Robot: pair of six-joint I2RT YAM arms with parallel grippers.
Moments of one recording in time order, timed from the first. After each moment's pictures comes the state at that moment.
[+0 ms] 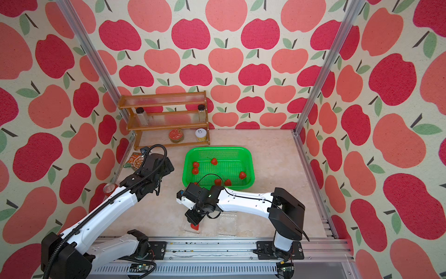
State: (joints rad) left arm -0.46 1.11 0.89 -0.52 -0.56 -0.69; right arm 1.29 1.70 1.22 -0.60 -0.33 0.31
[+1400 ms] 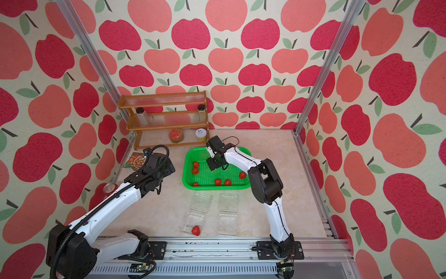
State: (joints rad) left arm -0.42 1.19 0.88 -0.52 -0.50 -0.69; right arm 0.71 2.15 1.73 -0.68 -0.03 0.06
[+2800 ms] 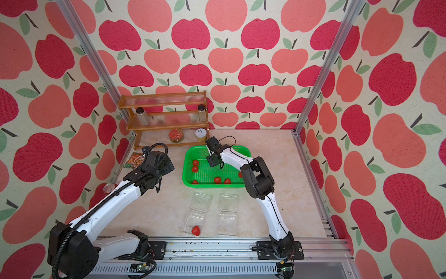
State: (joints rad) left arm -0.39 1.19 0.91 -0.52 -0.48 -0.69; right arm 0.71 2.29 1.82 -0.57 0.10 0.05
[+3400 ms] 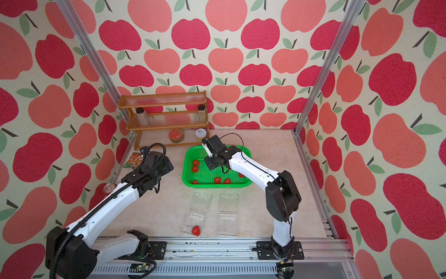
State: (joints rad) left arm -0.39 1.16 0.90 -0.52 -0.48 -0.71; right arm 0.85 1.80 1.56 -0.67 0.07 0.05
